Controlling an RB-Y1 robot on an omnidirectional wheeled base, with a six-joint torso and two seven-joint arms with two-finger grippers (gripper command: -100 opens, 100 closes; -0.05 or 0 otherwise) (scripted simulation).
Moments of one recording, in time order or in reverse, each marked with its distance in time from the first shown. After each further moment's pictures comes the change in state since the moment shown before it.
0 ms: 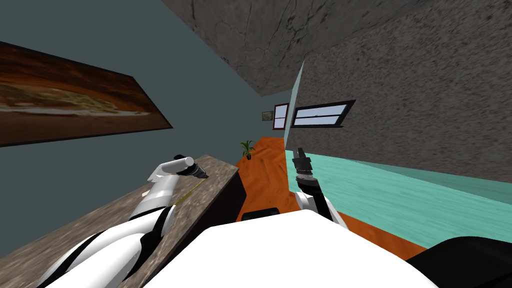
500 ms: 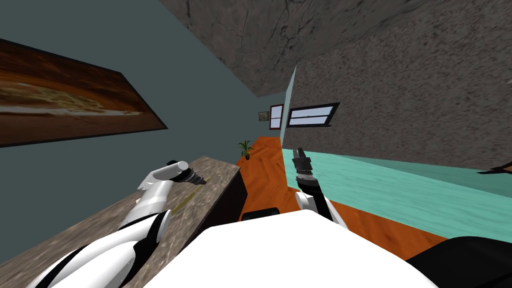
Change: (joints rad) left arm 0.057 0.002 0.079 0.051 0.059 0.079 0.034; right arm 0.000 0.000 0.000 0.000 0.000 0.000 0.000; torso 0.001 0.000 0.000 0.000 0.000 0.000
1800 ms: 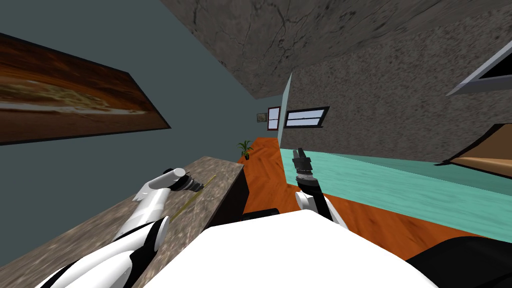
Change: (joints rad) left arm 0.071 -0.035 0.070 0.062 0.046 0.019 0.022; right arm 0.000 0.000 0.000 0.000 0.000 0.000 0.000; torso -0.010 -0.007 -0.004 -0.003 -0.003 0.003
